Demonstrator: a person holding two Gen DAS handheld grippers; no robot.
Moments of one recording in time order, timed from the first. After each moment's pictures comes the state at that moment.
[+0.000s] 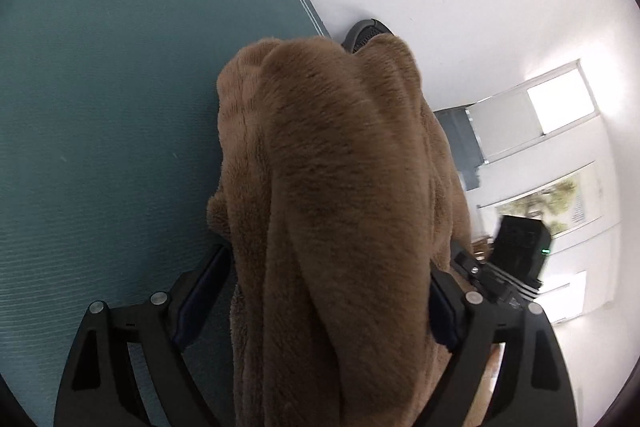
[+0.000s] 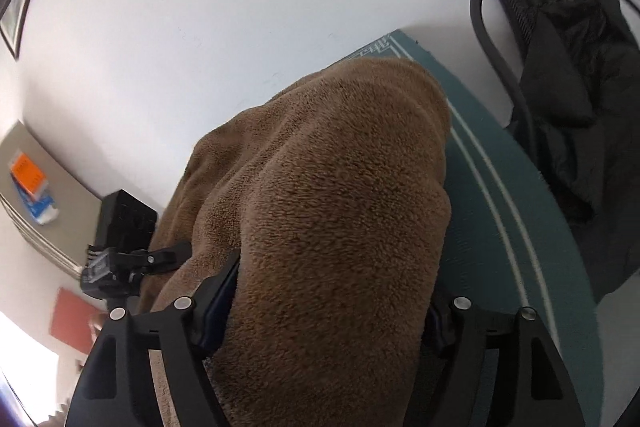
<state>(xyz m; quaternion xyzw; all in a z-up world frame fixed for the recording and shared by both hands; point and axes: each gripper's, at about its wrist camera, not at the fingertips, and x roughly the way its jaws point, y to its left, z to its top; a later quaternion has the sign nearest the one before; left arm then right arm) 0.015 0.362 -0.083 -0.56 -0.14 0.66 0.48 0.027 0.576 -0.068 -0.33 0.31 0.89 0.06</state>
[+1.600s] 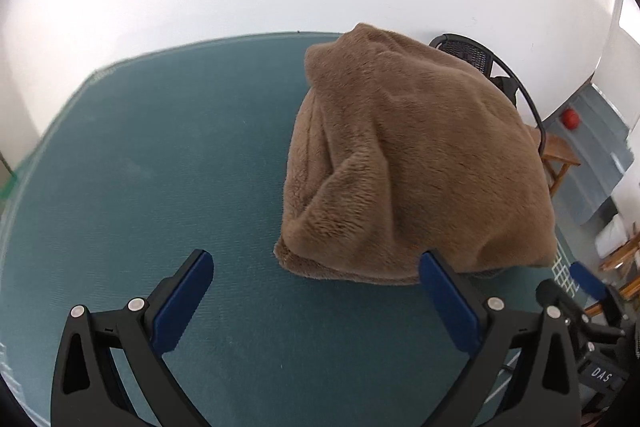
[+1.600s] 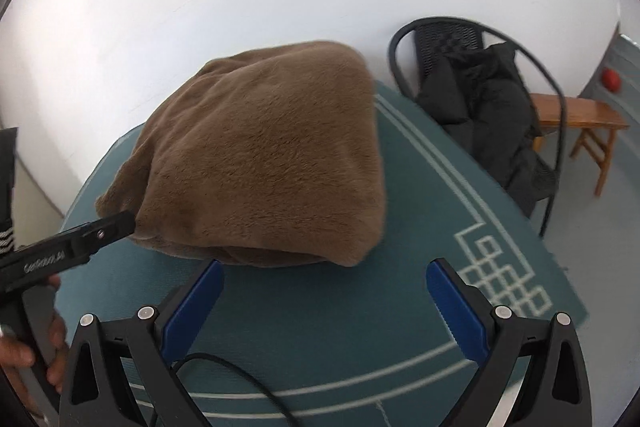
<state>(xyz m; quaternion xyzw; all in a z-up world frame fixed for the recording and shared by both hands) 0.168 0.363 -0.038 -0.41 0.07 0.87 0.25 0.191 0.416 -0.021 -0.35 0.18 0.89 0.25</state>
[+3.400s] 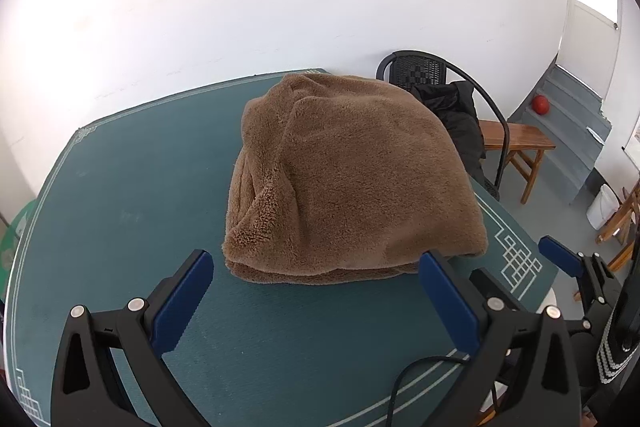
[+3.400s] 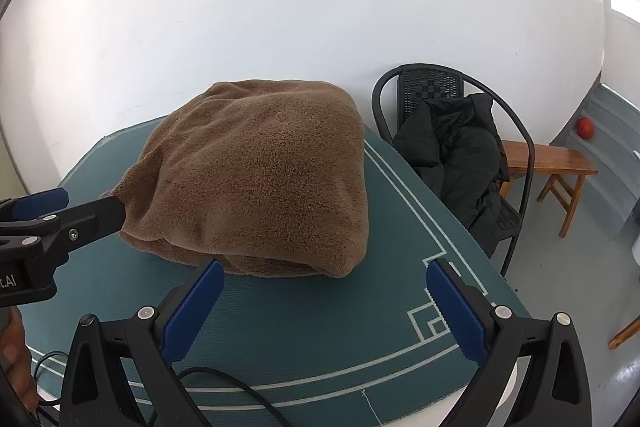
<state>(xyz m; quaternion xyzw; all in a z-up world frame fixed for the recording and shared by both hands) 0.226 0.334 0.005 -0.35 0.10 0.88 0.31 0.203 0.381 0.003 -0.32 0.11 0.90 0.29</state>
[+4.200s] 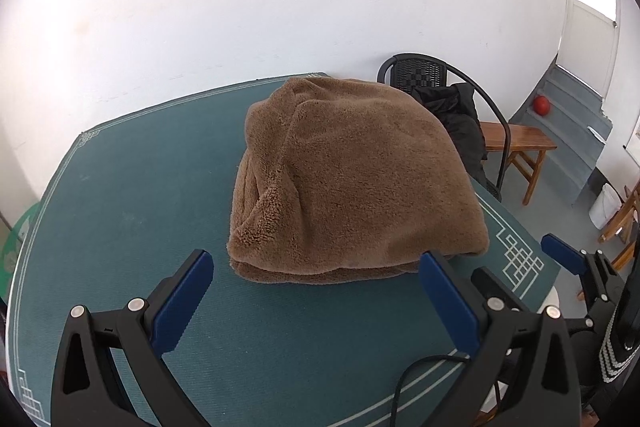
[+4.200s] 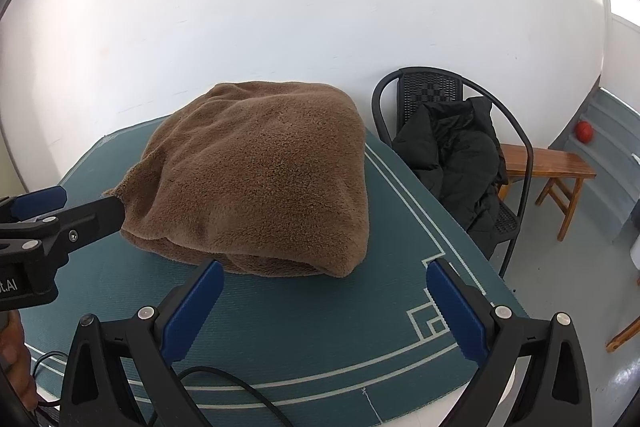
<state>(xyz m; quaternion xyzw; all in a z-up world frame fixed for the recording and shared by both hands) 0.231 0.328 0.006 -0.34 0.10 0.89 0.30 0.204 0.375 0.005 -0.31 0.10 0.90 0.29</state>
